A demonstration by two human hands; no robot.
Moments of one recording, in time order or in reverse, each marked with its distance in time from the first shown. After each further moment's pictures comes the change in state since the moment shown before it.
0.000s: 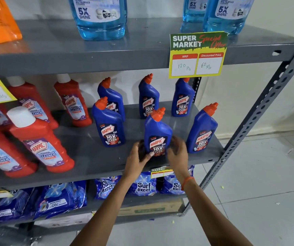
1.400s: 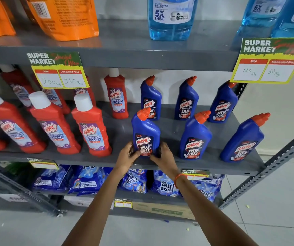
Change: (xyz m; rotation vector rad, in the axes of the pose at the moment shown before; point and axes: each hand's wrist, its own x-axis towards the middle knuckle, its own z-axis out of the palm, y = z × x) left_hand -0.022 -0.055 -0.121 -0.175 0.140 -0.187; right_hand -0.035 0.001 0.121 -0.484 -0.519 -0.197
